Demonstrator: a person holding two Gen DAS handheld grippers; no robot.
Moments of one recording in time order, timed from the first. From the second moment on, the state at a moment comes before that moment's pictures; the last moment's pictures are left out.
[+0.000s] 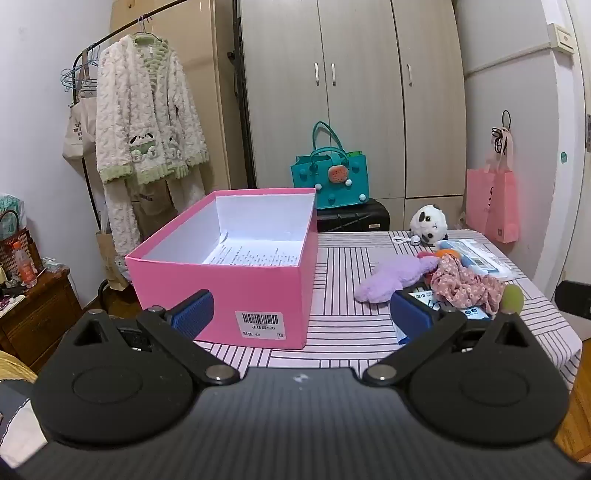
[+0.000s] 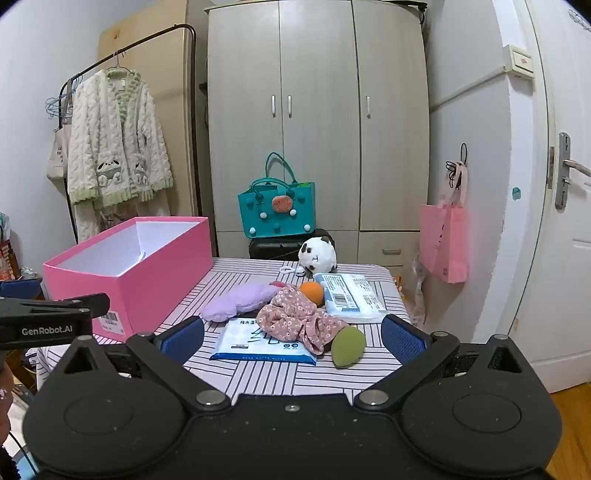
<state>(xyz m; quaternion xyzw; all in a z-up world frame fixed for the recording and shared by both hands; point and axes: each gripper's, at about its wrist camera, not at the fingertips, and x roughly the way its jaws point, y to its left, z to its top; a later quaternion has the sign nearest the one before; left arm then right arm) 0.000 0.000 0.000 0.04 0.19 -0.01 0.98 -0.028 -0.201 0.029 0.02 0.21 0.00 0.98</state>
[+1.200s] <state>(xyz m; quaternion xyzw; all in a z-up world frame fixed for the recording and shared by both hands) 0.003 -0.013 -0.027 0.02 0.20 -0.03 0.98 -0.033 -0.213 0.004 0.00 0.18 0.01 0.98</state>
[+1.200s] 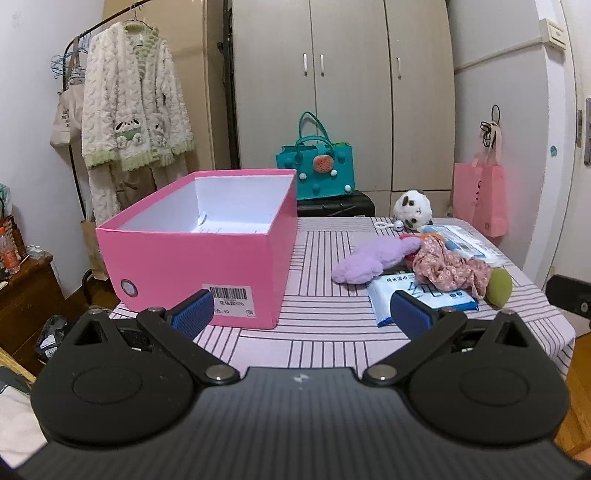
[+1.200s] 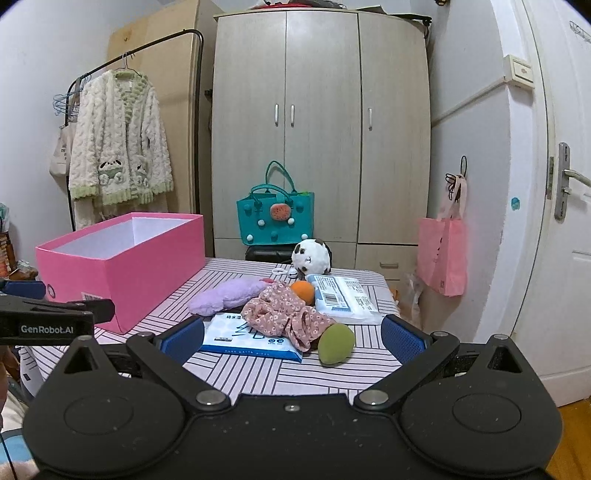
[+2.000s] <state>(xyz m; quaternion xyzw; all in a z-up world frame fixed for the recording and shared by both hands) 0.009 -0.009 -0.034 0.02 0.22 -0.02 0.97 -0.025 -0.208 -0.009 -0.01 0.18 0.01 0.98</state>
